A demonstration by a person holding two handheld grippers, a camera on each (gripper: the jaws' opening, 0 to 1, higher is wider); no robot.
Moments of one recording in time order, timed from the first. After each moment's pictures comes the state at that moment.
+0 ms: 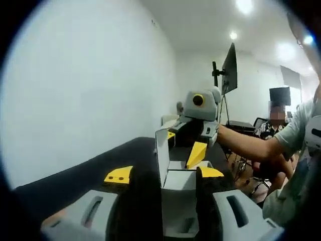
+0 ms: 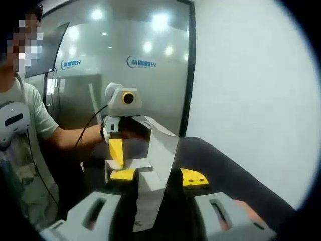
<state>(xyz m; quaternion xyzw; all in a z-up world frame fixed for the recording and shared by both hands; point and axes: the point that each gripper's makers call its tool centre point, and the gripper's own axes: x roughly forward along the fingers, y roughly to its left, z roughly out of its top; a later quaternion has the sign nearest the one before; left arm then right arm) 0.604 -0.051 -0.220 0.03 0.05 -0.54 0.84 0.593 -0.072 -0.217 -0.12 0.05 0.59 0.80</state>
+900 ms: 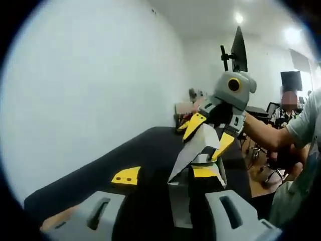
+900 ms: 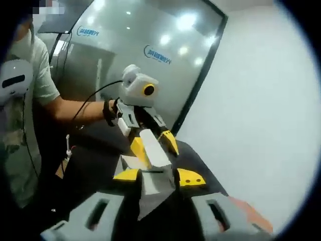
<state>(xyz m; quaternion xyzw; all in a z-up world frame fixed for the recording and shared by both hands) 0.604 -0.038 -0.220 0.09 0.06 -0.48 0.87 0.552 -0.075 -0.204 -0.25 -0.02 0.56 0.79</state>
